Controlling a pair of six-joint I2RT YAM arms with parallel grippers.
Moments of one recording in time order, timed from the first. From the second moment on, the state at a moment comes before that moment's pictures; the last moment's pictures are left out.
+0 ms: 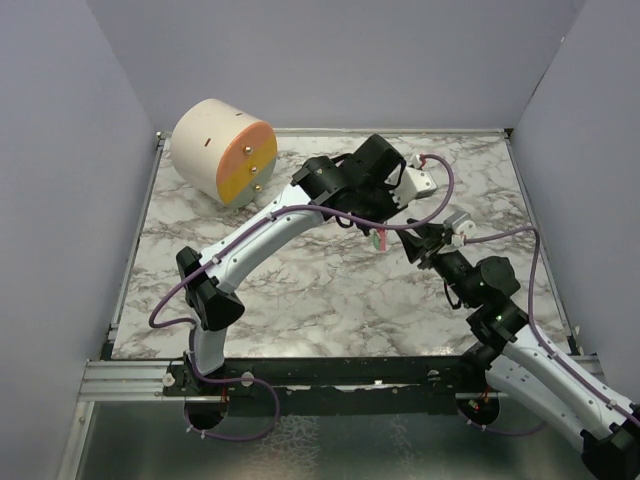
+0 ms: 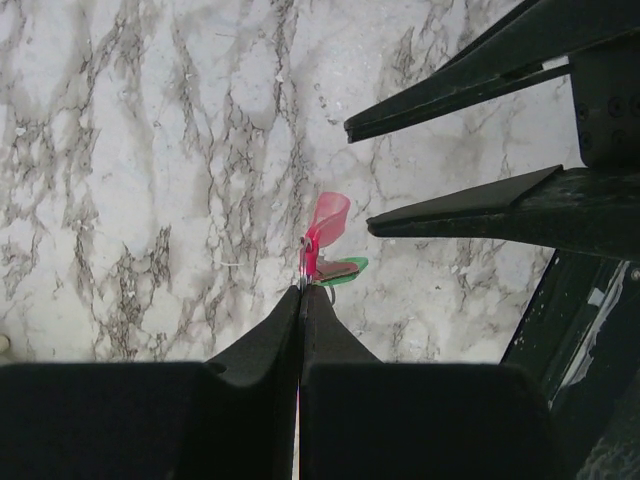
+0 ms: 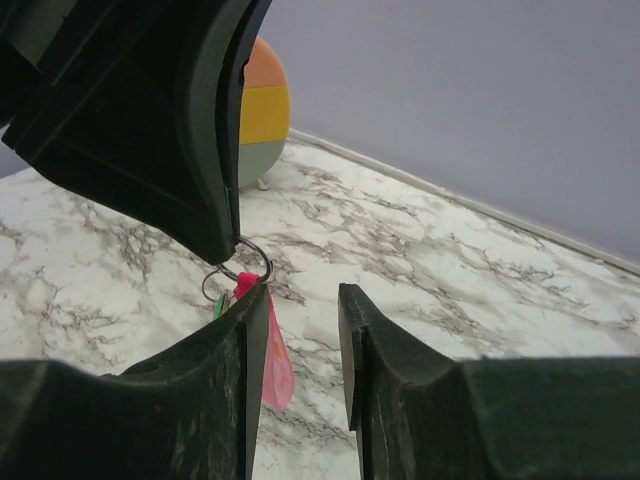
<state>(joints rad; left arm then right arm) -0.95 1.90 2.18 -1.14 0.12 0.24 0.61 0.60 0.41 0.36 0.00 -0.08</state>
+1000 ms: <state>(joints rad) -0.96 1.93 2.20 -1.23 0.23 0.32 0.61 0.69 0.41 0.39 -0.16 -0.10</state>
